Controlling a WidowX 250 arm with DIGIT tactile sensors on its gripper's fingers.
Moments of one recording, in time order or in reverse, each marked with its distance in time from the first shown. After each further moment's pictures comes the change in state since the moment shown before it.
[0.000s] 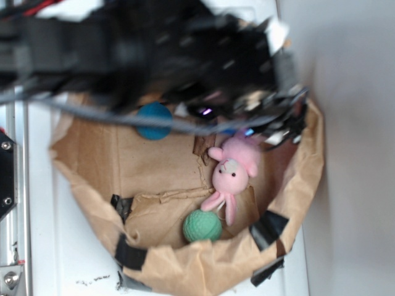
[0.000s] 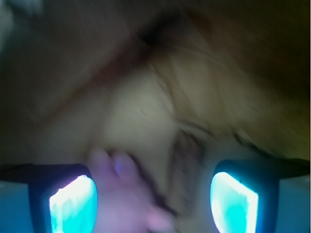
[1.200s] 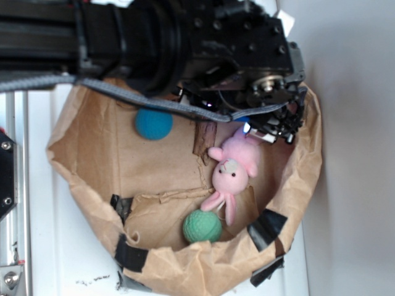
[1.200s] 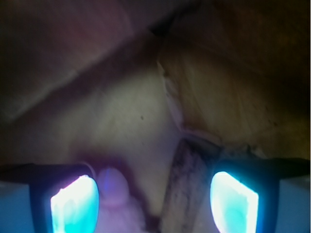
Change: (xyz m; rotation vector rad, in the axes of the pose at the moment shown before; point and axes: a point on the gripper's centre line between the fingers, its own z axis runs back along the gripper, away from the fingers) arm -0.007 0.010 -0.013 0.029 0.056 -0.096
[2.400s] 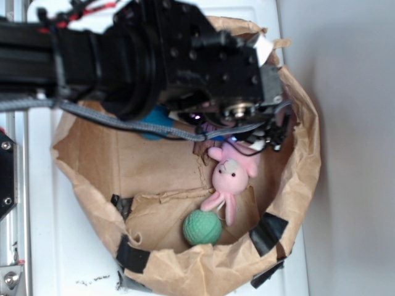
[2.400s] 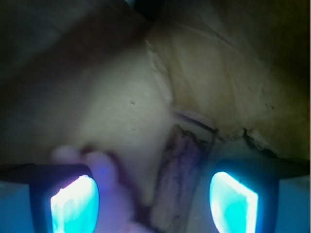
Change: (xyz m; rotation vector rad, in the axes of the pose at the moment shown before) arm -0.011 0.008 -0.022 0.007 -0.042 0.034
